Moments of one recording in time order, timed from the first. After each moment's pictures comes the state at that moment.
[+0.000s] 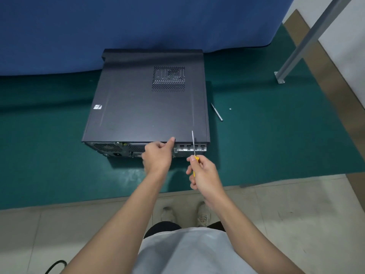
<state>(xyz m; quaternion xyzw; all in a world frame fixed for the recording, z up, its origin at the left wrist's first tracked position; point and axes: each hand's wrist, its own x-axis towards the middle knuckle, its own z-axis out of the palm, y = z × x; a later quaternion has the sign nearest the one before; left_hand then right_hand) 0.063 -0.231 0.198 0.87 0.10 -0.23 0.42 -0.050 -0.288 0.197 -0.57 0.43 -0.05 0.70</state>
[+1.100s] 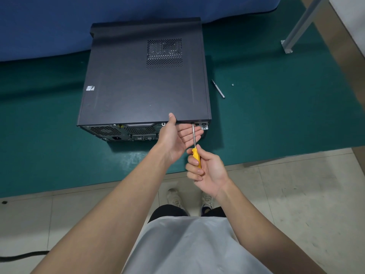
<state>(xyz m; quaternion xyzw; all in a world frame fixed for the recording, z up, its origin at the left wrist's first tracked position) 0.052 -0.247 0.200 0.50 0.19 -0.52 0.66 -0.071 -0.284 0.160 -0.12 0.34 0.01 0.93</state>
